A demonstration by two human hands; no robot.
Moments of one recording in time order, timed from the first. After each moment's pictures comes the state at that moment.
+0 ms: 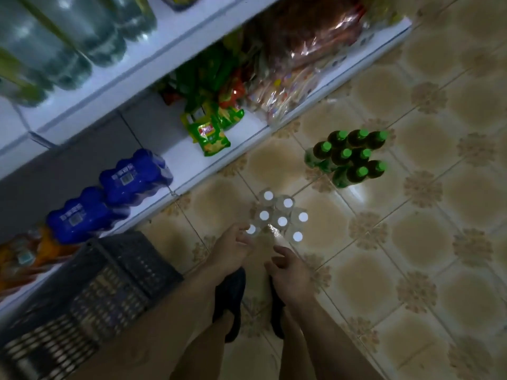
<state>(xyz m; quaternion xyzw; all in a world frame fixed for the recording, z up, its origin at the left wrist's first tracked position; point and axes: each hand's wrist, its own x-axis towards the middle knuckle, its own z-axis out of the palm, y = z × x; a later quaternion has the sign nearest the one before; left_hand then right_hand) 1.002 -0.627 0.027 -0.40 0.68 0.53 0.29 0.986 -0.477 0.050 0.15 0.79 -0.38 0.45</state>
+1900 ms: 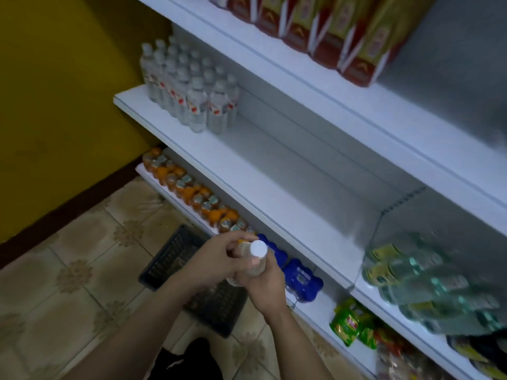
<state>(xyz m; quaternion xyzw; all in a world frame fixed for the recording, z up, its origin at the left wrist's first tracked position) 1.379 -0.878 0.402 -0.53 0.55 0.59 -0.29 1.226 -0.853 0.359 -0.48 0.68 -0.24 0.49</state>
